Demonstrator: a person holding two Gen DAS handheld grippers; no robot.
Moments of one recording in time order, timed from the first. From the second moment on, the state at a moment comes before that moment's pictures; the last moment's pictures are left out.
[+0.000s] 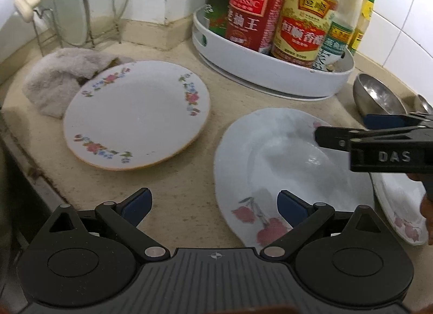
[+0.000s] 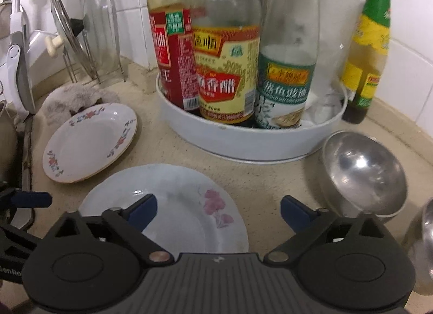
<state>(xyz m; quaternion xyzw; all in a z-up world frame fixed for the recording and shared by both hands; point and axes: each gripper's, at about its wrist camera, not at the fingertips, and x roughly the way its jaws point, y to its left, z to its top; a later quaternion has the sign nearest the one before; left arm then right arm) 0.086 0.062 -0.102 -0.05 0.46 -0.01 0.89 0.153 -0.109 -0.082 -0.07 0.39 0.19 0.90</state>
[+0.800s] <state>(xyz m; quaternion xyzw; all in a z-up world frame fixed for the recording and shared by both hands) 0.089 0.044 -0.108 -0.03 0.46 -0.04 0.89 0.173 -0.120 -0.099 -0.01 0.47 0.25 0.85</state>
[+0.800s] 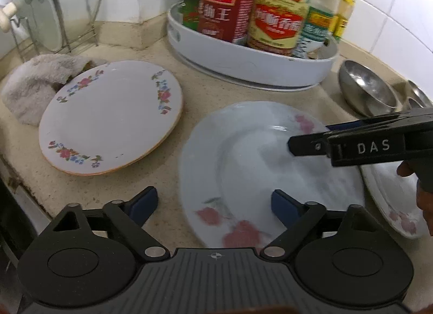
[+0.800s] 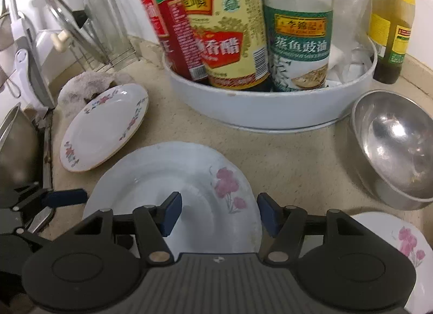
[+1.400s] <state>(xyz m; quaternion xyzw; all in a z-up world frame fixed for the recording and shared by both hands) 0.082 0.041 -0.101 -0.03 0.45 -0.08 0.89 0.124 -0.144 -0.086 0.04 0.49 0.21 0.85</state>
